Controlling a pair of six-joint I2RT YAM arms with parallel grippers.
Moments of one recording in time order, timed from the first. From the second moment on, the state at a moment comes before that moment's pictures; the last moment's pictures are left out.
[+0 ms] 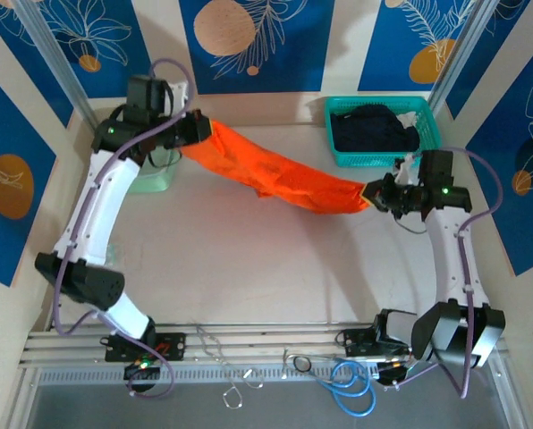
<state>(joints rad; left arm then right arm) -0.32 1.59 1.90 -0.95 0.34 -0.38 -0.17 1.19 1.12 -0.92 -0.70 0.47</state>
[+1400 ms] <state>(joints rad) -0.36 1.42 1.09 -0.90 -0.03 -0.57 0.08 1.33 1.09 -0.94 -0.21 0.53</state>
